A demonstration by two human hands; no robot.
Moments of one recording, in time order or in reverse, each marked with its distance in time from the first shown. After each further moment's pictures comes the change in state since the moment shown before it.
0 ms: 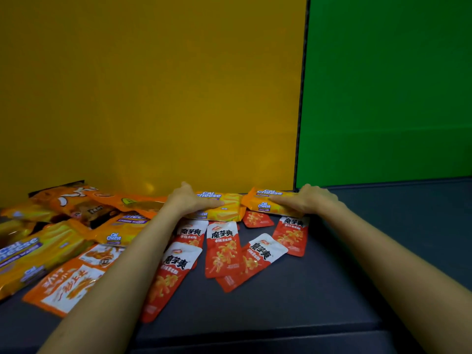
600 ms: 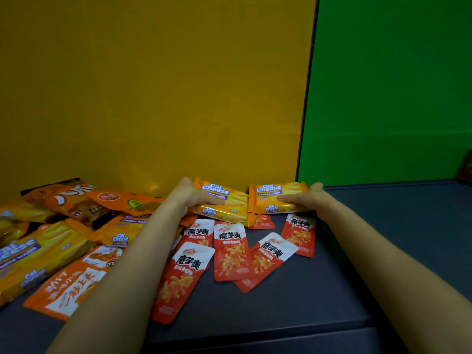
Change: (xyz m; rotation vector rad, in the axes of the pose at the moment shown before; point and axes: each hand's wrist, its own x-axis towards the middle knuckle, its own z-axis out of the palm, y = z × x) left_hand 0.011 -0.006 -0.007 -0.408 -0.057 -0.039; right_hand 0.015 -0.003 0.014 0.791 0.019 0.089
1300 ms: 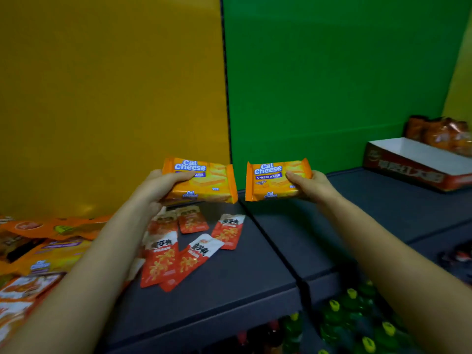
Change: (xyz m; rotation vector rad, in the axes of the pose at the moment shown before) left_hand -0.065 0.067 0.040 -0.473 -0.198 0.218; right_hand -0.042 0.049 -0.131 0.363 0.220 -0.168
